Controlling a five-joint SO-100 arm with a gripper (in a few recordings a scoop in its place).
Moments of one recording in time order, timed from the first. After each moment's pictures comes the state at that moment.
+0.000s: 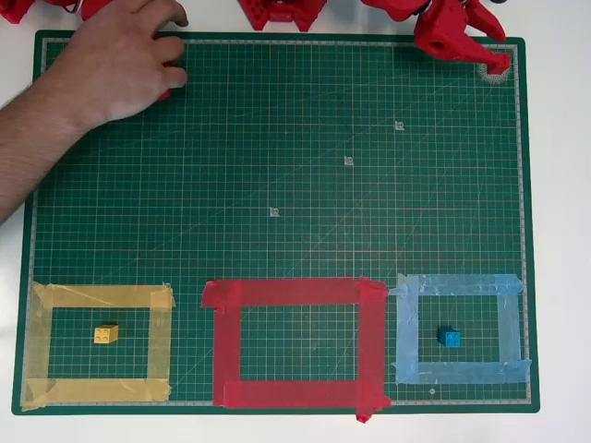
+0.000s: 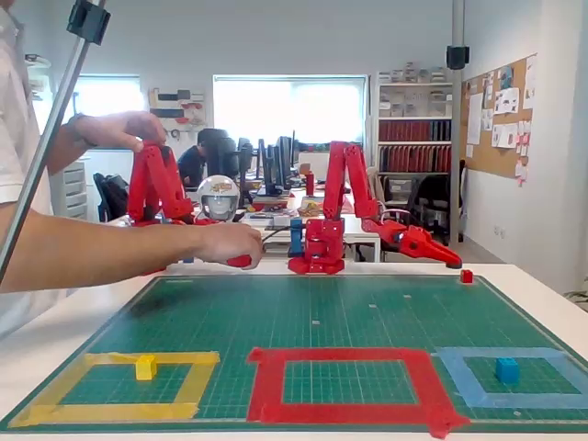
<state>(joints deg) -75.1 85.1 163.5 -57.4 -93.7</state>
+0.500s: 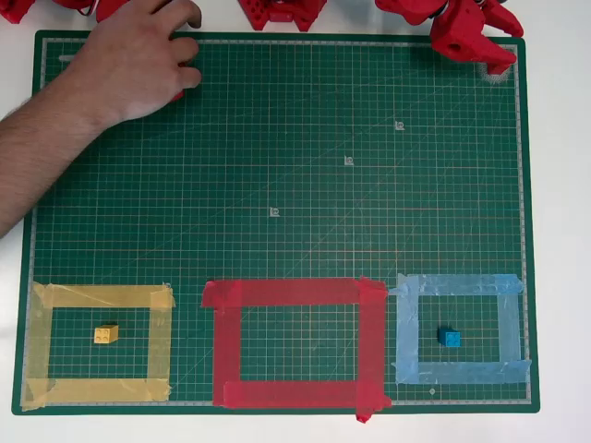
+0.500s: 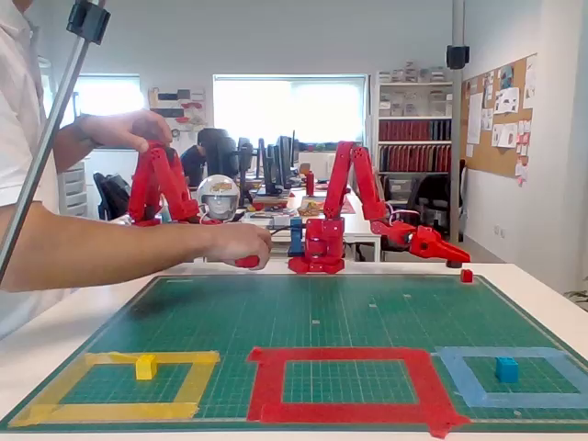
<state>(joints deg) -76.3 79.6 156.0 -57.4 -93.7</state>
